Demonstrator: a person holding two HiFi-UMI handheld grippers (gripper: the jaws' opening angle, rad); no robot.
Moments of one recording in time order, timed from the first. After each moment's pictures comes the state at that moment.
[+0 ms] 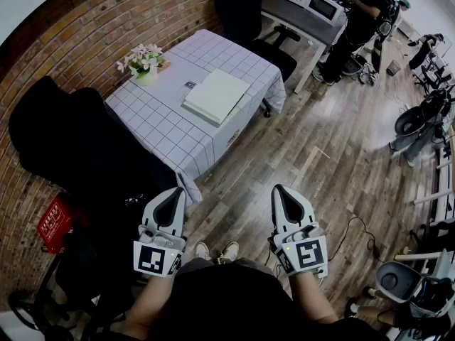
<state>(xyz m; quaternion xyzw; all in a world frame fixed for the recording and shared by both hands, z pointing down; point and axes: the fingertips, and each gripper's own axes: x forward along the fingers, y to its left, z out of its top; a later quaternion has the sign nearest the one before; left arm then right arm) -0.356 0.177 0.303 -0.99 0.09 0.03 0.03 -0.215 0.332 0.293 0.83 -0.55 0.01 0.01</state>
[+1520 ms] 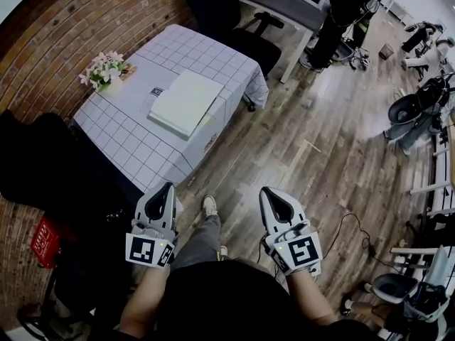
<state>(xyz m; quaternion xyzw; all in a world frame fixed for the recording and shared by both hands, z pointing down) -0.210 0.146 0.365 -1.00 0.08 0.00 -0.01 -0.091 0.326 0.350 0.82 -0.56 0.08 0.02</state>
